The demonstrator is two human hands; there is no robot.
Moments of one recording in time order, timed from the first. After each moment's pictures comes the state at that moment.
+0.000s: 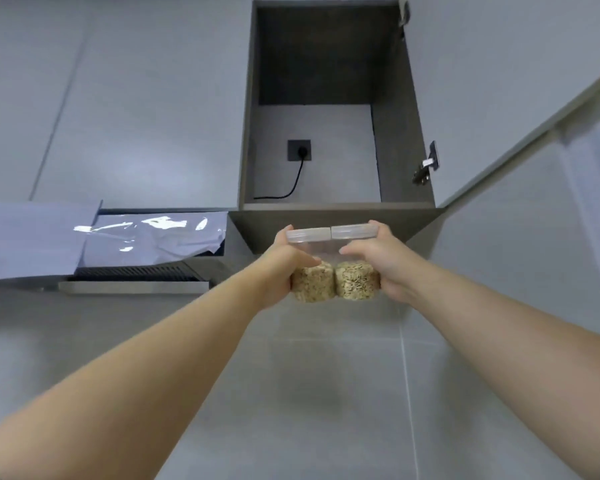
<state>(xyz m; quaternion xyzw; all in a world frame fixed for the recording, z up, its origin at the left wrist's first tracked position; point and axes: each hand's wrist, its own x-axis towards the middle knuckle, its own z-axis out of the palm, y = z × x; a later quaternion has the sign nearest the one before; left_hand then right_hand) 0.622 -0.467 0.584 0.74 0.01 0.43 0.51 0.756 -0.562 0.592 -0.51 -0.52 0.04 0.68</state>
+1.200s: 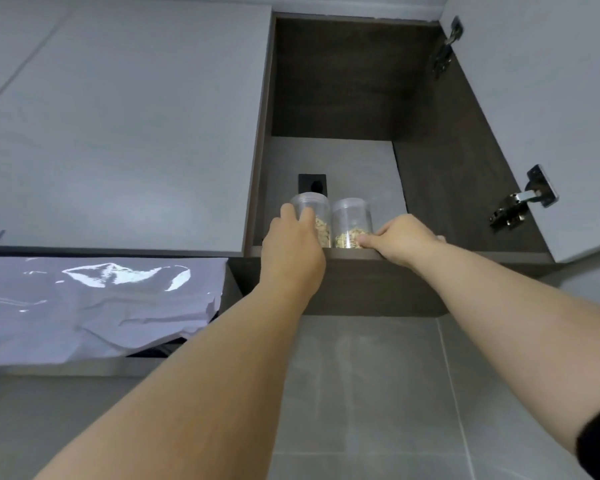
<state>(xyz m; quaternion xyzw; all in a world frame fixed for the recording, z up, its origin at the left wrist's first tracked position) 0.695 -0.325 0.717 0.70 0.16 0.68 -0.15 0.824 -0.423 0.758 -0.76 -0.36 -0.35 0.42</state>
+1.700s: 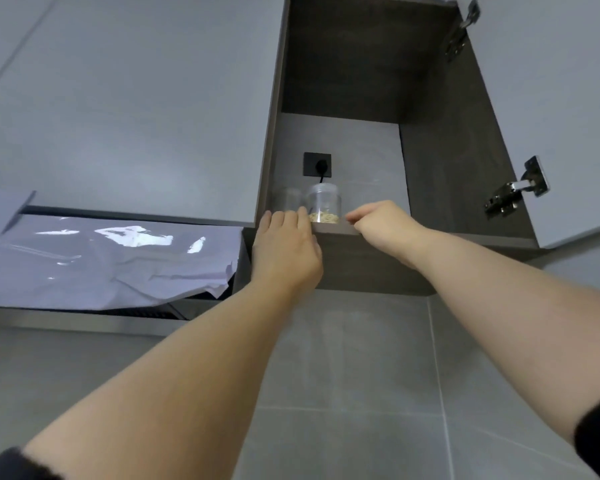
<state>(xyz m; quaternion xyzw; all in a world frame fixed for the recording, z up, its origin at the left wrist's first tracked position) 0.684 -0.310 0.680 0.71 0.21 0.63 -0.23 0.764 -0.435 0.724 -0.69 -0.51 -0.30 0.43</state>
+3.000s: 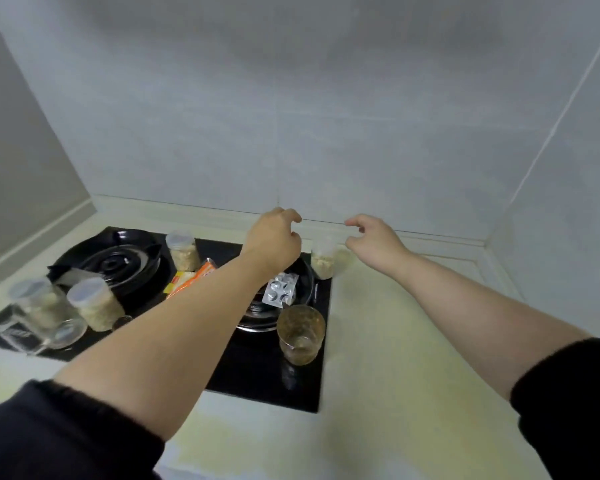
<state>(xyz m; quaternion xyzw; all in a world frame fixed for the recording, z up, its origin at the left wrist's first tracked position) 0.542 -0.274 0.116 0.87 0.41 0.23 0.15 0.712 -0.349 0.106 -0.79 -0.50 0.15 0.33</state>
